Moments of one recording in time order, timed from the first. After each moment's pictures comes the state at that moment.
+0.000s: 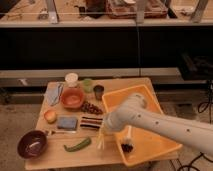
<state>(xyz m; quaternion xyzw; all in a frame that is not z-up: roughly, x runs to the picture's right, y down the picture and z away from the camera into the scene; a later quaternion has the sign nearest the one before) 0.014 0.175 0.705 -0.07 -0.32 -0.50 0.80</state>
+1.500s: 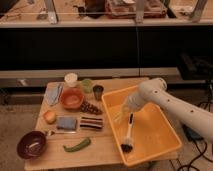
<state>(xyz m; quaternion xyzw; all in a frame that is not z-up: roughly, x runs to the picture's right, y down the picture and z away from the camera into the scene) 0.124 0.121 0.833 -0.18 -0.26 -0.33 0.89</state>
